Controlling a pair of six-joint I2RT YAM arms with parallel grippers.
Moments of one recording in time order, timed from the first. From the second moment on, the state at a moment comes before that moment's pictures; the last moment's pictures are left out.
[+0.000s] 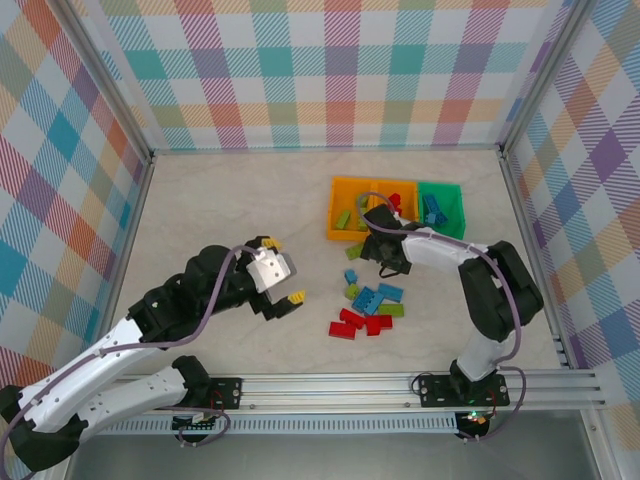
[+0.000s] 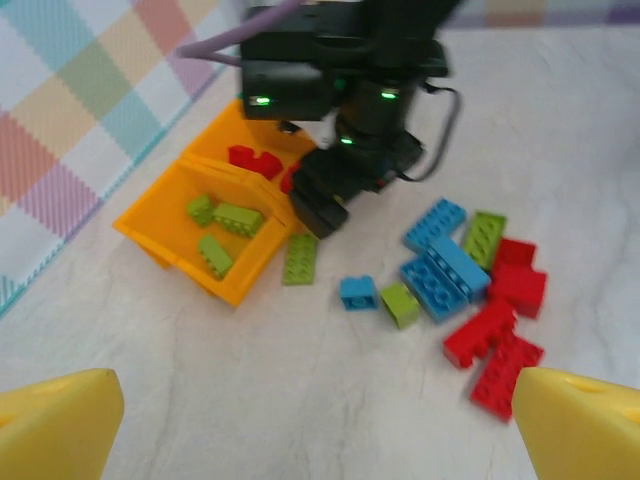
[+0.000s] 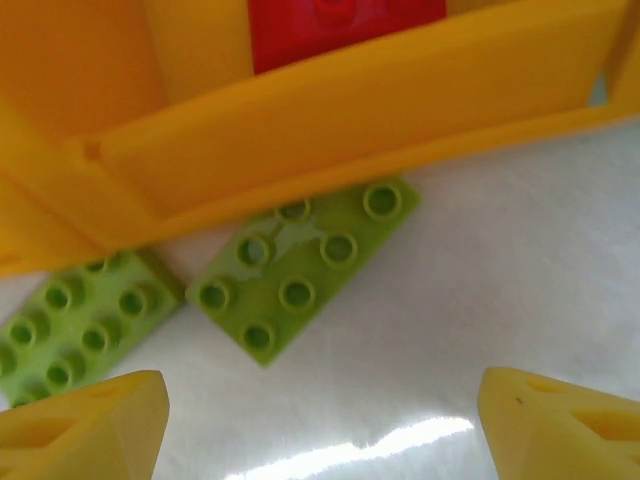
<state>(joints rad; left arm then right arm) -0.88 0.77 0.87 -0.55 0.05 0.38 0.55 1.73 1.03 -0.50 0.24 0.85</state>
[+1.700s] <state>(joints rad) -0.86 0.70 0.71 -0.55 0.23 0.62 0.54 1.69 1.33 -0.29 0.07 0.47</state>
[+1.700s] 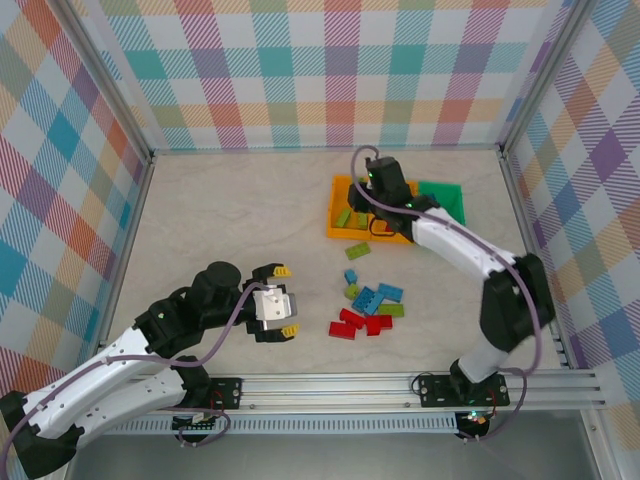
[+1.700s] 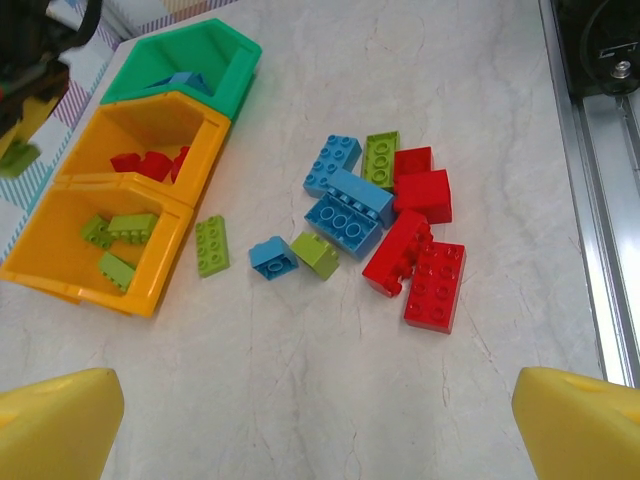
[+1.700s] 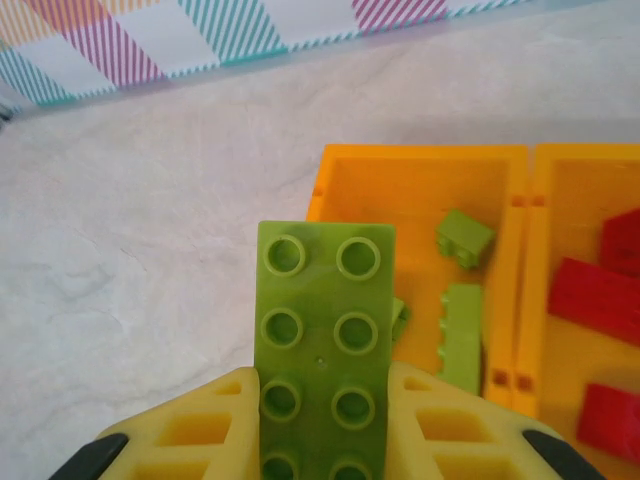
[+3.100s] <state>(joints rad) -0.84 0.70 0.67 -0.56 0.29 0.67 0.63 1.79 1.15 -0.65 -0.20 0.20</state>
